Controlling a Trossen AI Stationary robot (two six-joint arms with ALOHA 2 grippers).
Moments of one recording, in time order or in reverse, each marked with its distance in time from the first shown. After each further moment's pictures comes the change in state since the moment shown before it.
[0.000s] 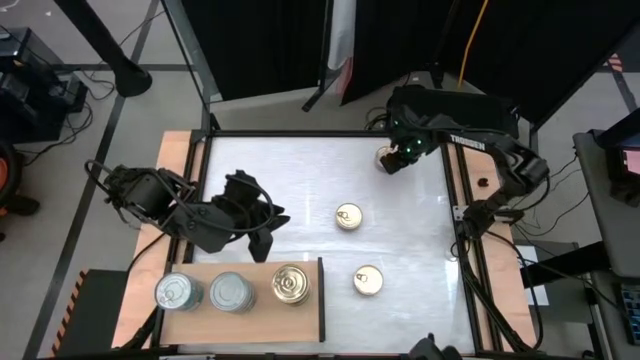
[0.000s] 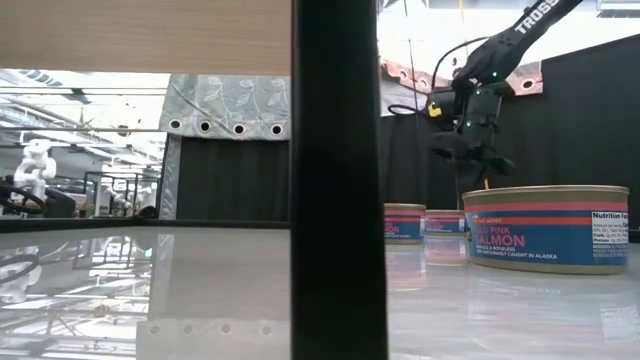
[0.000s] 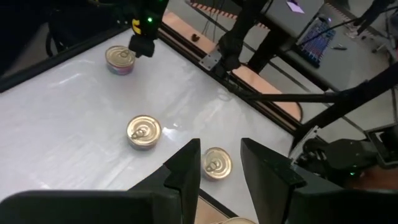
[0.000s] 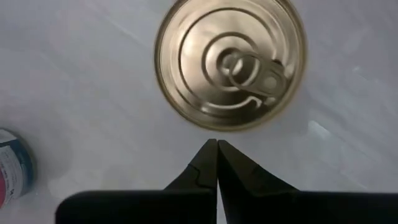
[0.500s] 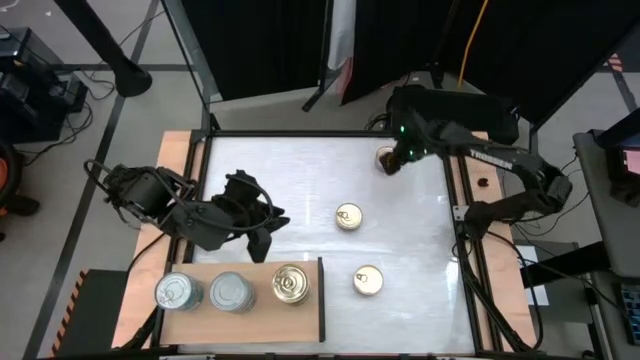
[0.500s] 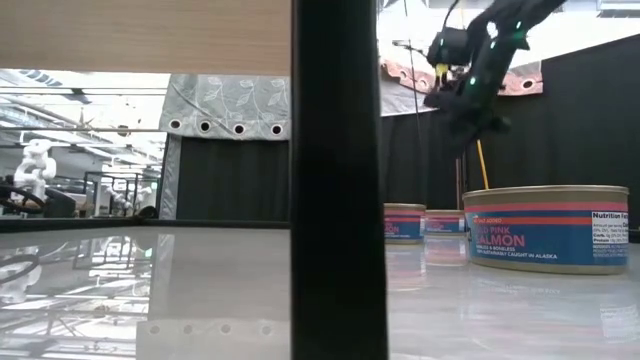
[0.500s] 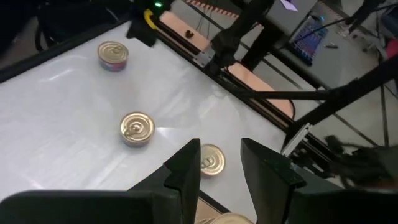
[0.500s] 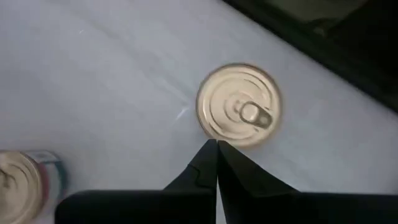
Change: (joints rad) left arm 0.000 -0.005 0.000 0.011 0.030 0.000; right arm 0.190 -0.240 0.000 0.036 0.222 0.102
